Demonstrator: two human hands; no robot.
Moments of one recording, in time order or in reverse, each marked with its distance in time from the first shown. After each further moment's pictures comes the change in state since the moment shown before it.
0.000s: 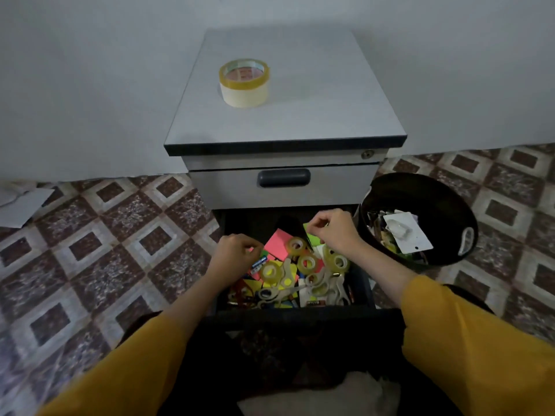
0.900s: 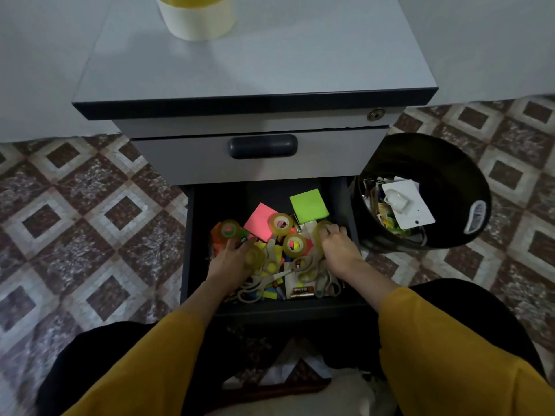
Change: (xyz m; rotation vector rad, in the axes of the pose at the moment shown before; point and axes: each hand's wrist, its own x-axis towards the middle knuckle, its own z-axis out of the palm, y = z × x) left_hand 0.017 -0.054 0.105 0.350 -0.533 -0.252; right_hand 0.009 0.111 0.044 -0.877 -0.354 0.052
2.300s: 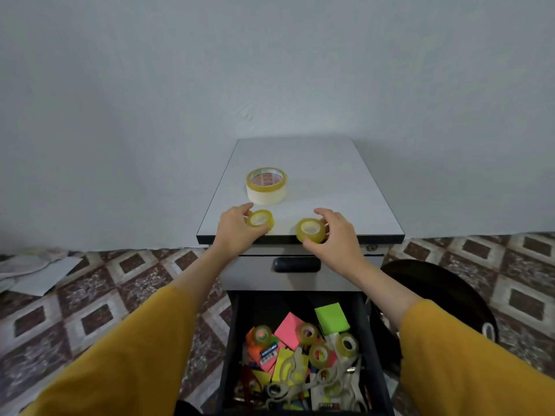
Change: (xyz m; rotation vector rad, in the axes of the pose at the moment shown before) left_hand -0.070 0.039 -0.277 -0.543 0.745 0.154; right_hand -0.052 -0.060 -0.244 0.764 0.714 -0.236
